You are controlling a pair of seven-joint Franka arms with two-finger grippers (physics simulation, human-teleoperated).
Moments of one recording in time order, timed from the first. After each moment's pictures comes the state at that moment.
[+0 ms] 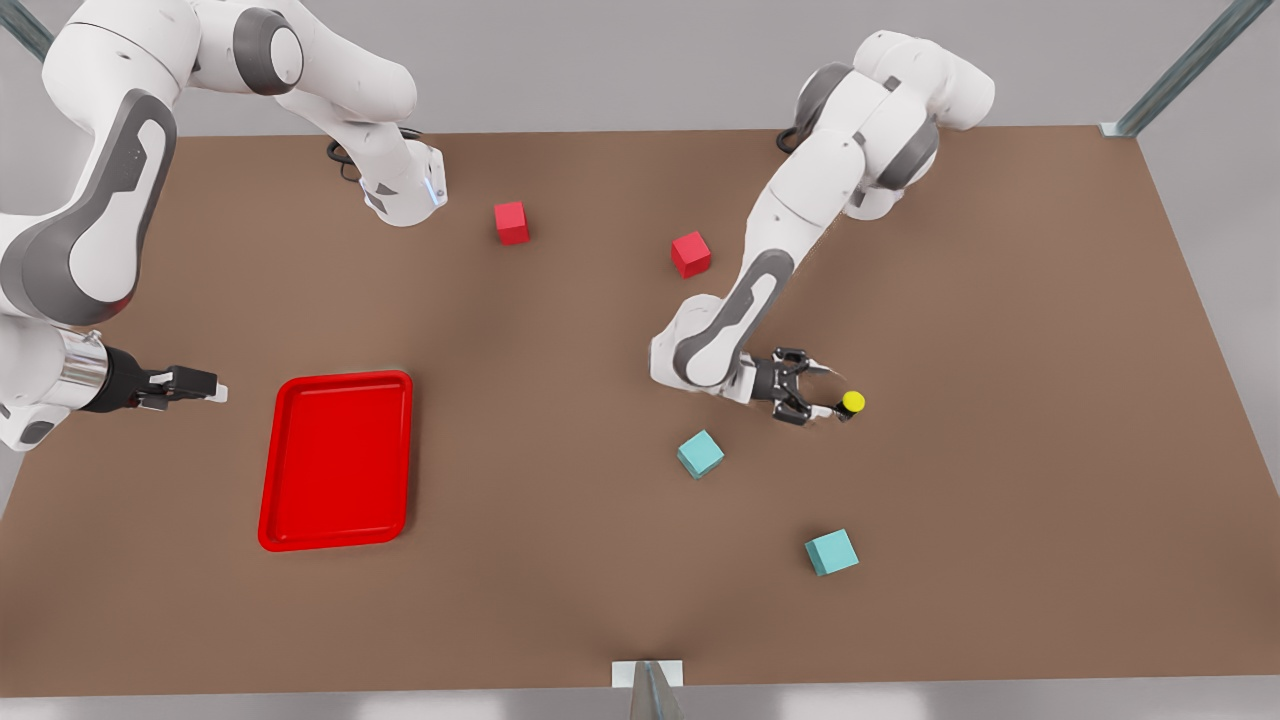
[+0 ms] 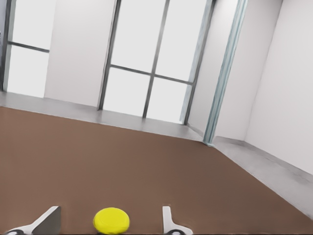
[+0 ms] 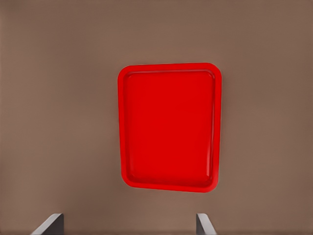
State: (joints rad) left arm -0.62 0.83 -0.21 -1.55 1.05 1.22 -2.75; right arm -0.13 0.39 -0.05 -1.18 0.16 1.40 -0.23
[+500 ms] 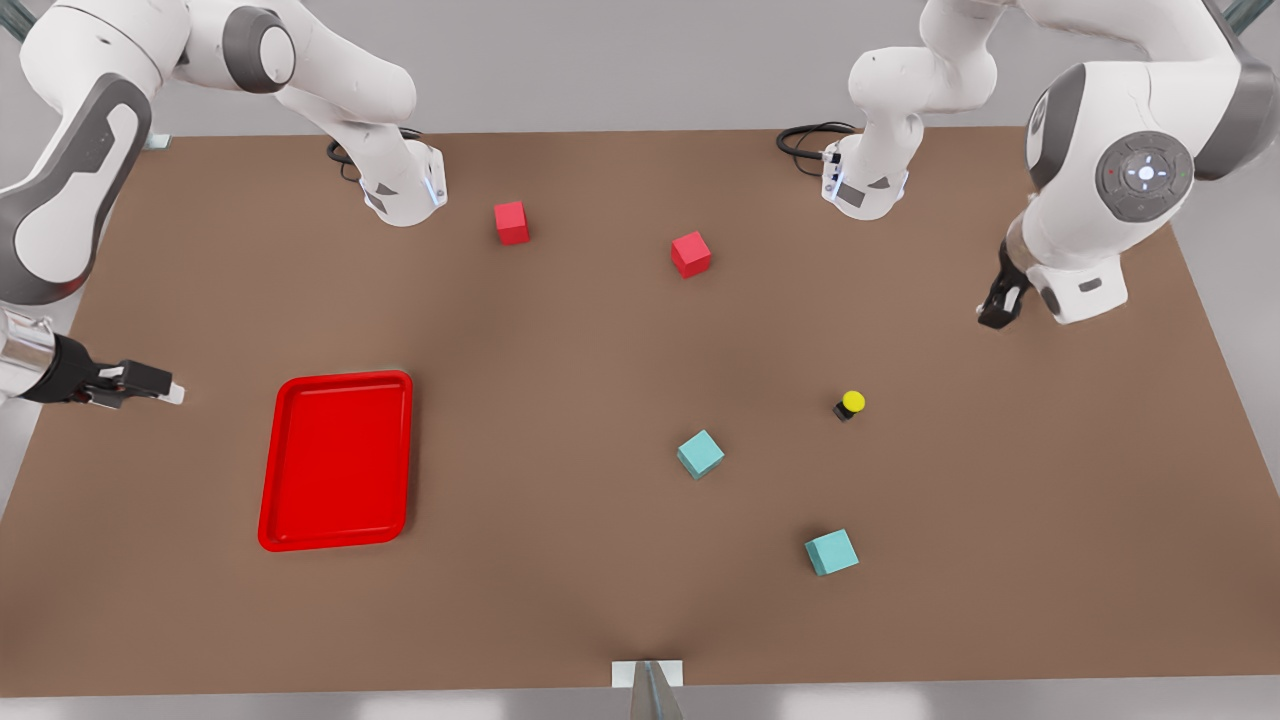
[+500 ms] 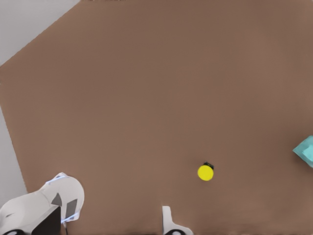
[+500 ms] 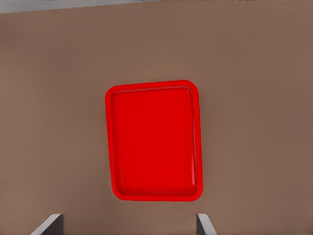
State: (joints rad) left arm -0.05 0.07 -0.16 -1.43 0.15 1.25 -1.19; right arm -0.18 0.38 -0.05 -1.14 0.15 1.43 -0.22
